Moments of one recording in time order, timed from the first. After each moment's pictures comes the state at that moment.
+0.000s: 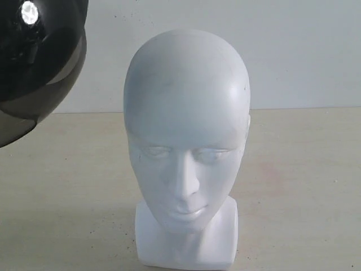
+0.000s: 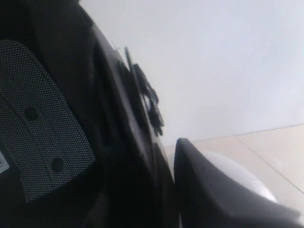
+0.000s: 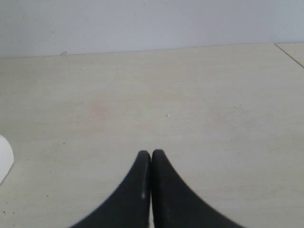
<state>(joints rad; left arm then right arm) -0.66 0.93 -1.02 0.87 0.39 -1.04 -0.01 0.00 0.00 0.03 0.35 0.00</state>
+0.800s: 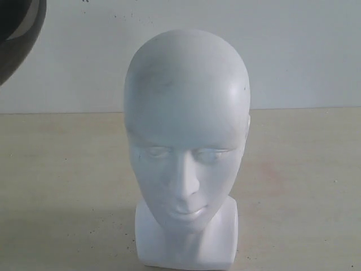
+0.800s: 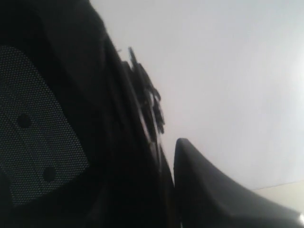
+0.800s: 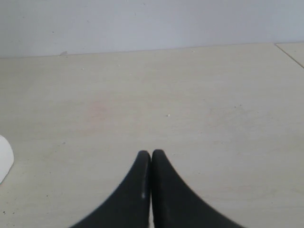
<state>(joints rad) -0.61 0.75 -0.93 1.27 0.21 -1.48 -0.01 0.00 0.00 0.03 0.35 0.00</state>
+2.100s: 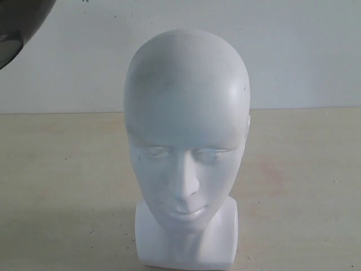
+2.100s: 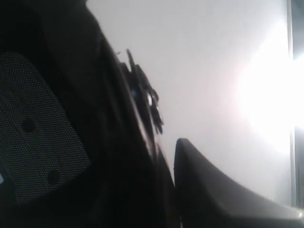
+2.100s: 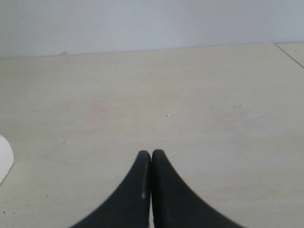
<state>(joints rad) -0.56 0.73 -0.79 0.22 -0.34 -0.29 -0.01 0.00 0.00 0.03 0.35 0.00</state>
